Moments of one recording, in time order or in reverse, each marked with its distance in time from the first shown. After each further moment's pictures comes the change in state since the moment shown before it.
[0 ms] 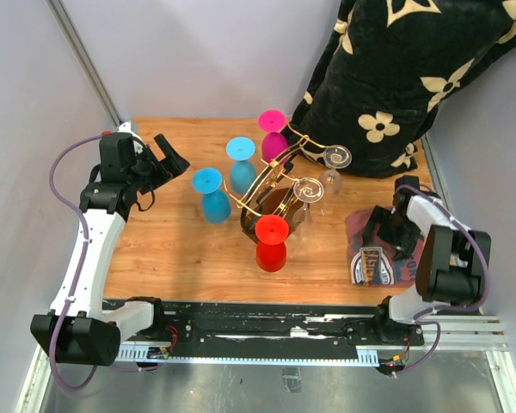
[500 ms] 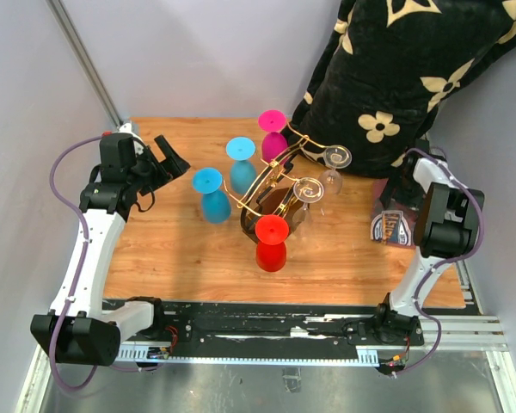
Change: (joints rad) left arm 0.000 -0.002 0.000 -0.016 0.004 0.002; right arm -0.074 0.418 0.491 0.023 0.231 -0.039
